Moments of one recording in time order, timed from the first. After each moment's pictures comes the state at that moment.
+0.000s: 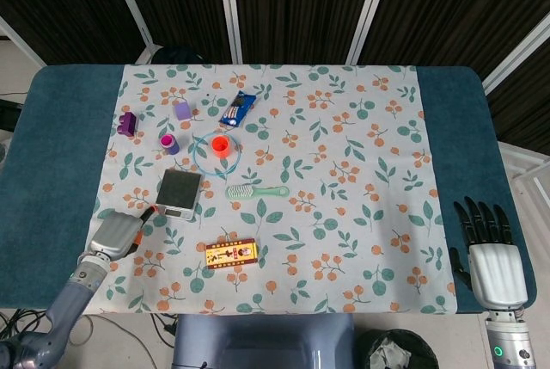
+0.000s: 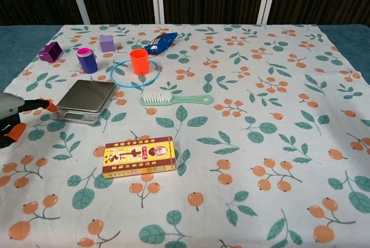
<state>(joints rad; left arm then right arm) -0.47 -1.39 -0.02 -1.50 1.20 0.95 0.48 0.05 -1.20 0.08 -1.73 -1.57 1.58 -0.33</state>
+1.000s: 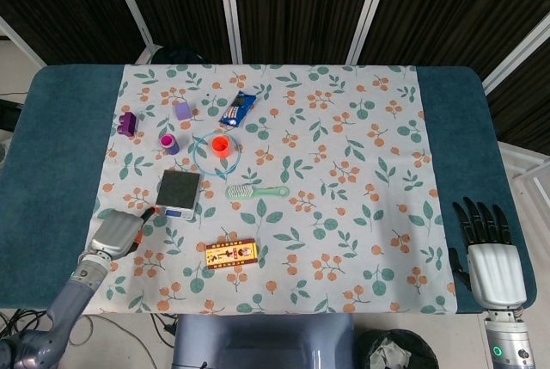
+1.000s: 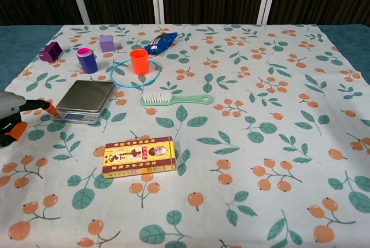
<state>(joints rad) -0.48 -1.39 0.00 -1.50 1.18 0.95 0.49 0.05 -1.21 0.08 -1.73 -1.57 1.58 -0.33</state>
